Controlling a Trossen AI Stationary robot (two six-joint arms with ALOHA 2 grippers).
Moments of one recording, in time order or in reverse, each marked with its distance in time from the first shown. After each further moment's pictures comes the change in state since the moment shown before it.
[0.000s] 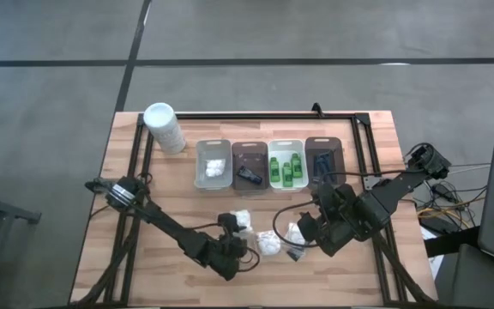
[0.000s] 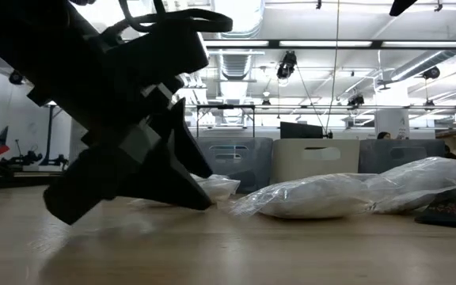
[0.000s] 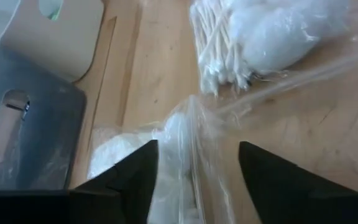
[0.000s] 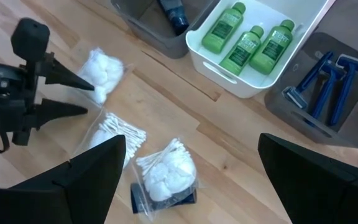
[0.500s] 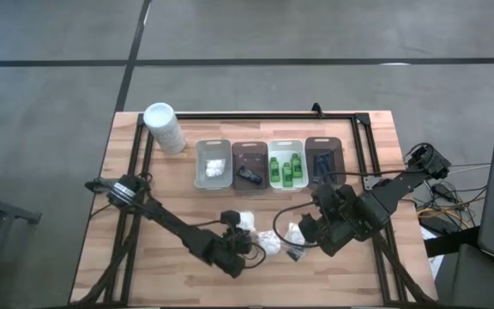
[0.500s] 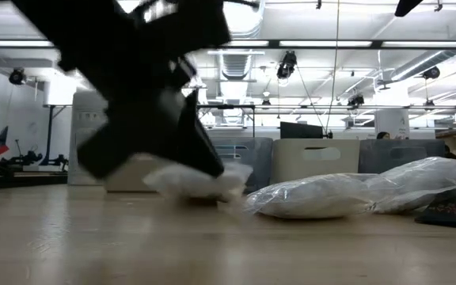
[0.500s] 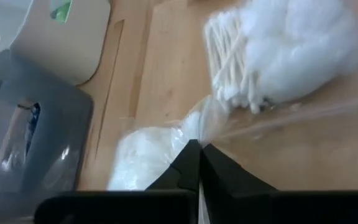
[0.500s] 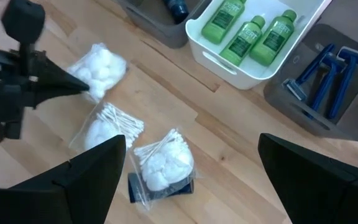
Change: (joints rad) left arm 0.030 -0.007 0.097 -0.129 0.040 -0.045; right arm 0.000 0.000 0.000 -0.008 -0.039 -0.012
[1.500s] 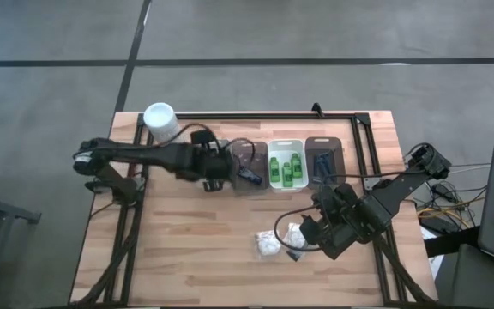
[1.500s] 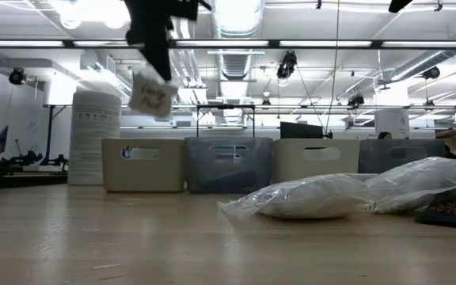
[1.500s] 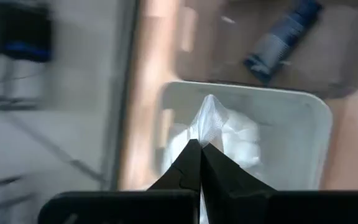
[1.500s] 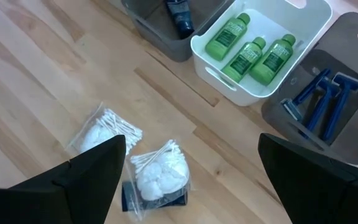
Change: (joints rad) left arm 0.487 -0.443 0.218 -0.866 0.127 0.207; right arm 0.022 0.000 0.000 0.004 0.064 -0.059
